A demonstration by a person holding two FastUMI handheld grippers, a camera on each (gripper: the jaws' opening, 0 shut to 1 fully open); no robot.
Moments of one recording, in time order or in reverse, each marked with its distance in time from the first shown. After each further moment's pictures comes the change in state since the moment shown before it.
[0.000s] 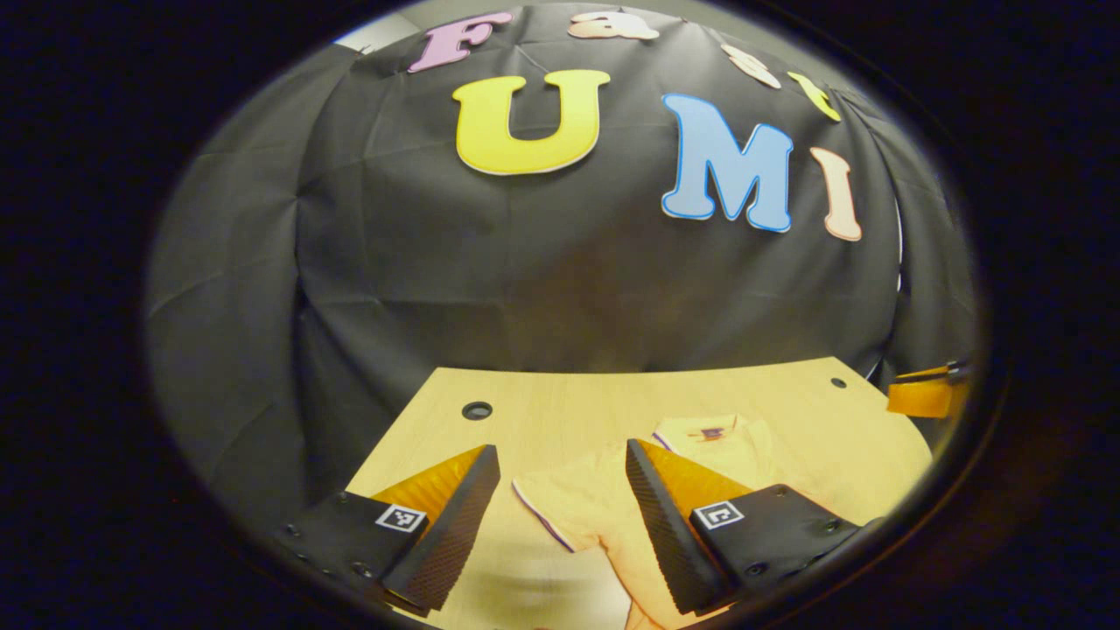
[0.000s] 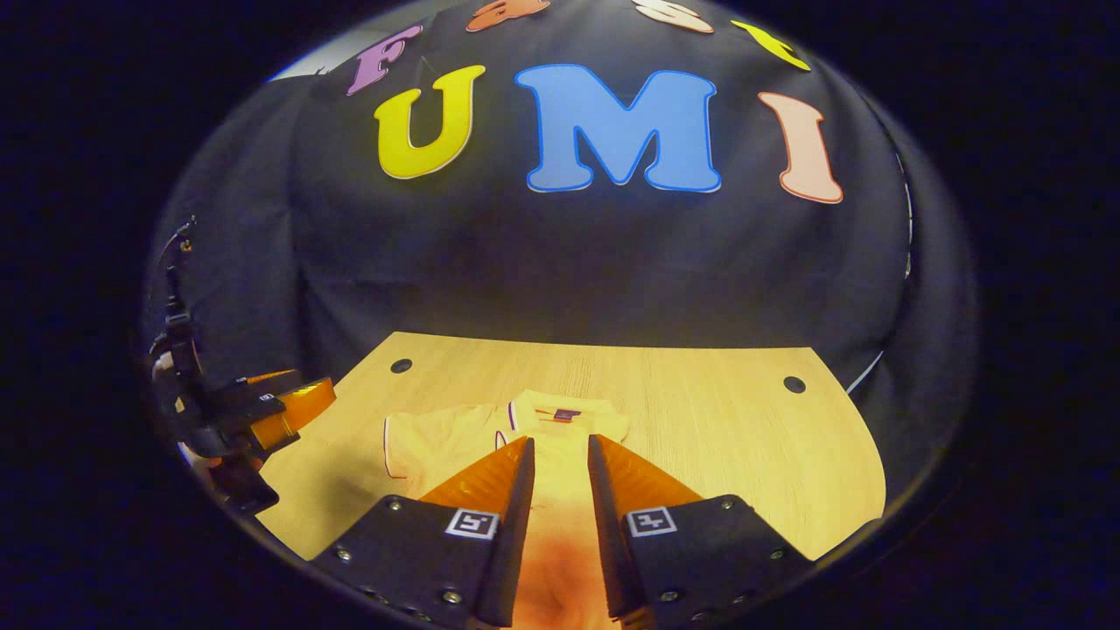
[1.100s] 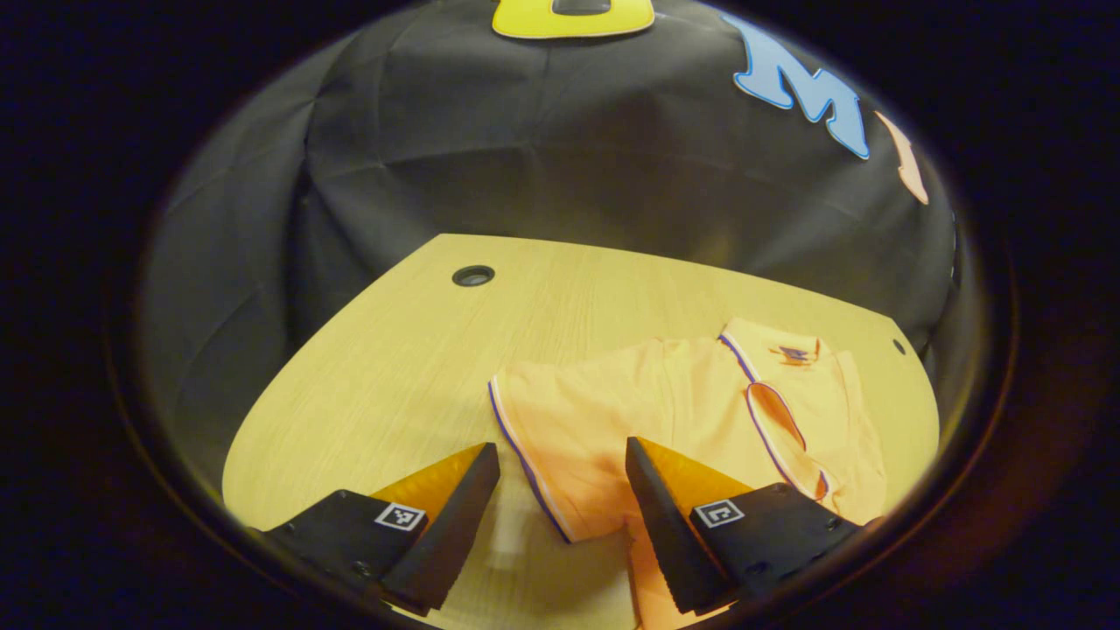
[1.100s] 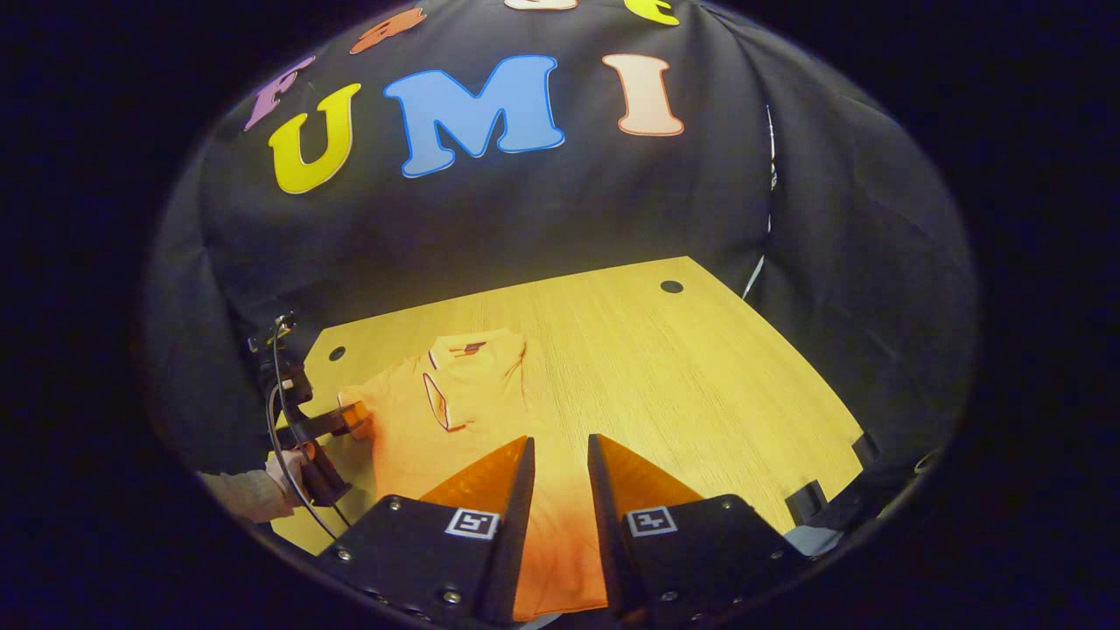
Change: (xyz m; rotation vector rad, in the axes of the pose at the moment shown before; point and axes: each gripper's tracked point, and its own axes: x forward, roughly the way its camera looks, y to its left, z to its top) left arm 0.109 0.010 -0.154 -0.137 0.297 0.129; right arm -0.108 -0.064 -0.067 0.212 0.137 -0.254
